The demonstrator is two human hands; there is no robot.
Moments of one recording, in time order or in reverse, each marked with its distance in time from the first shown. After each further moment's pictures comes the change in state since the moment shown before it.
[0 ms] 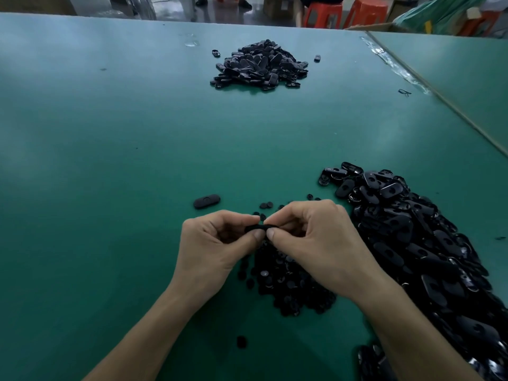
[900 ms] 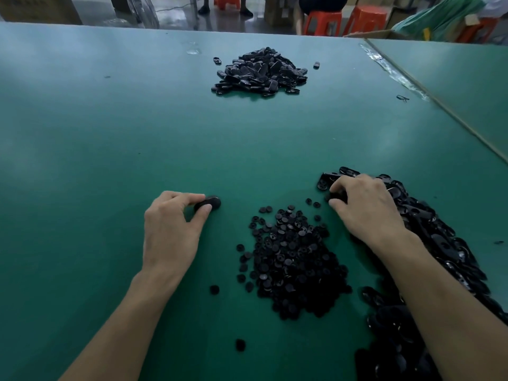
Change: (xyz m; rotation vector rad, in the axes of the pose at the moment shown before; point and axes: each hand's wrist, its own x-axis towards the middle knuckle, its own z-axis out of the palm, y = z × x) left_hand 0.038 -0.014 -0.048 0.940 0.325 0.151; right_hand 0.055 0.067 -0.054 -0.831 0.131 0.238
